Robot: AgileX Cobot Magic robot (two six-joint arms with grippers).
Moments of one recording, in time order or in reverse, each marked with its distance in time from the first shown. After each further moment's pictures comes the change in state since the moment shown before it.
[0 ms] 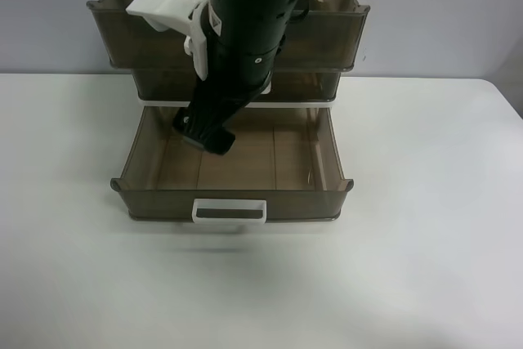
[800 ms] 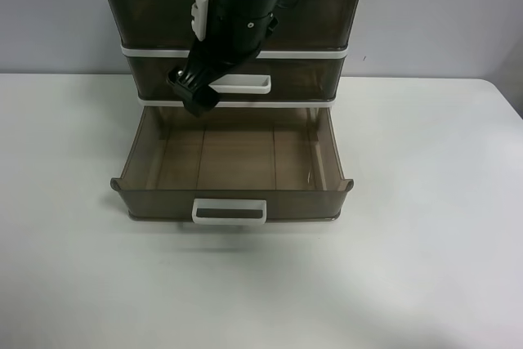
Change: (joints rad) left arm 0.000 0.000 0.000 0.000 0.000 0.000; right arm -0.125 0.114 -0.175 0.157 -0.001 -0.119
